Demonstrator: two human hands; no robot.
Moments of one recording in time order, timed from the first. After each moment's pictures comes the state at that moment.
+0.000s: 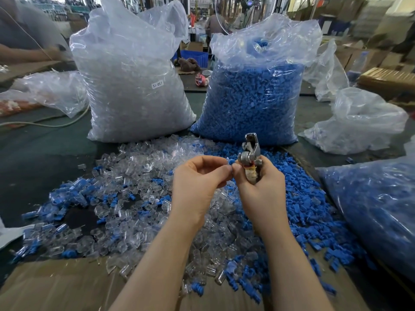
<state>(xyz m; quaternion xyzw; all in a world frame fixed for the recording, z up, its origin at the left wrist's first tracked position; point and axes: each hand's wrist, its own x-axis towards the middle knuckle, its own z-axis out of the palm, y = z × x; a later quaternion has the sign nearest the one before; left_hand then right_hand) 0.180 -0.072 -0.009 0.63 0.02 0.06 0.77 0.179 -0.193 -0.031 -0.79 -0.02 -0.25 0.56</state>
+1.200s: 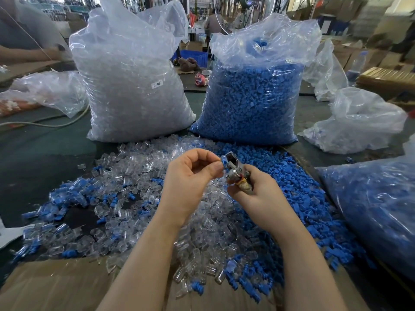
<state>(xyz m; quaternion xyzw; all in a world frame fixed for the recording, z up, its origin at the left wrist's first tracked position) 0.186 -0.052 -0.012 0.69 -0.11 0.10 0.71 0.177 -0.214 -0.026 -0.88 -0.10 -0.05 0.46</state>
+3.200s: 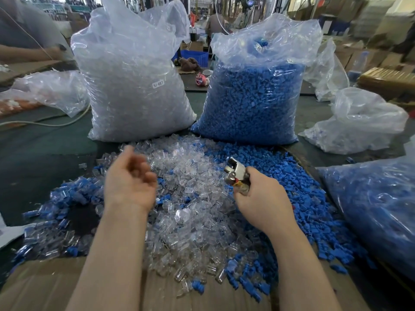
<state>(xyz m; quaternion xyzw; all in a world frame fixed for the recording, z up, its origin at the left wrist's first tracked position) 0.192 0.021 -0.010 0.32 0.24 0.10 0.91 0.183 -0.208 -0.036 -0.96 -0.02 -0.10 0.25</state>
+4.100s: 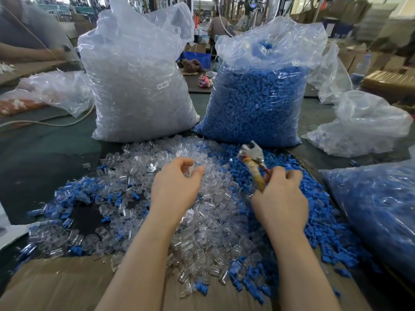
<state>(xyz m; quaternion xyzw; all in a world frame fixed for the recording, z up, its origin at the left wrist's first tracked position) 0.195 -0.029 -0.021 0.89 0.10 0.08 0.44 0.179 -0.207 -0.030 -0.96 0.19 -0.12 0.17</state>
